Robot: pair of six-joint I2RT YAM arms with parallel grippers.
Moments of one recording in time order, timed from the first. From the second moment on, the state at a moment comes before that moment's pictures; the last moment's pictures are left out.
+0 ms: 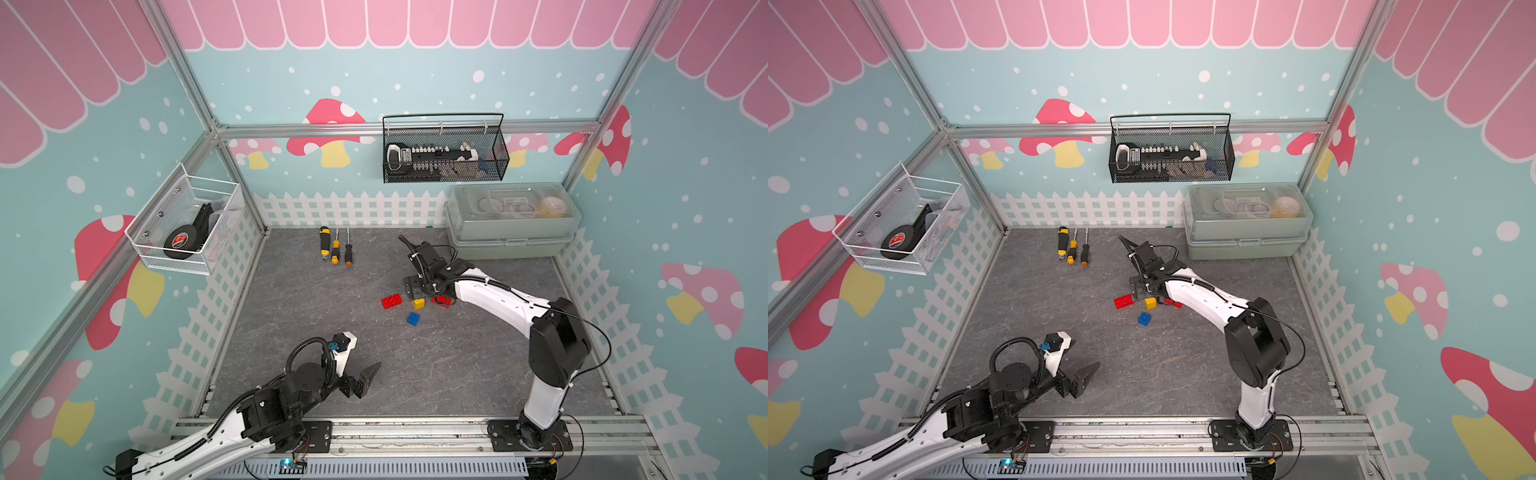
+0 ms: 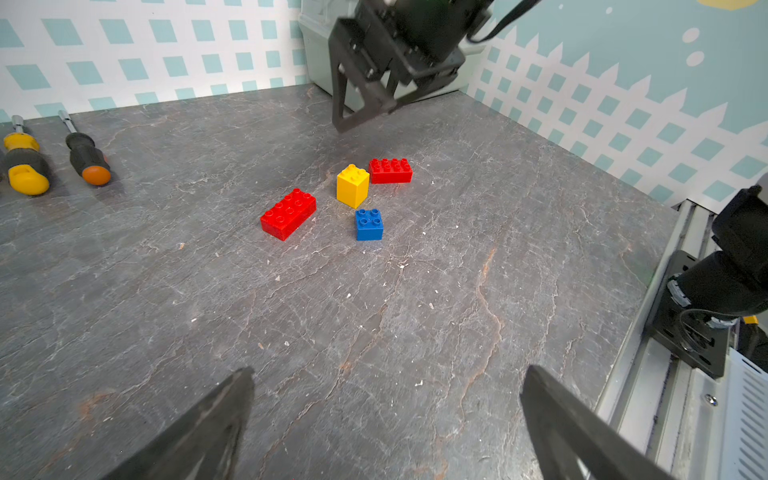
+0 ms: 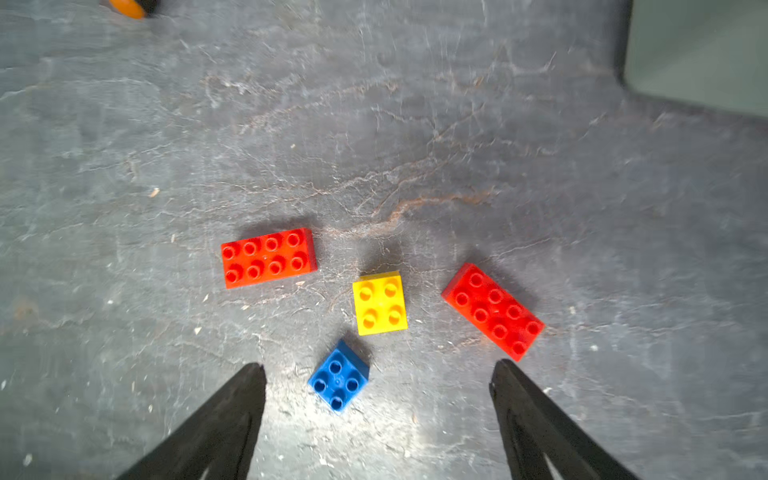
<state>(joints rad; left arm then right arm) -1.05 0.29 0.25 -0.30 -0.27 -0.23 0.67 1.78 1.48 -0.73 0.20 0.34</state>
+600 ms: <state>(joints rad) -1.05 0.30 0.25 -0.30 -0.27 -0.23 0.52 1.92 1.55 -1.00 0.13 -0.46</state>
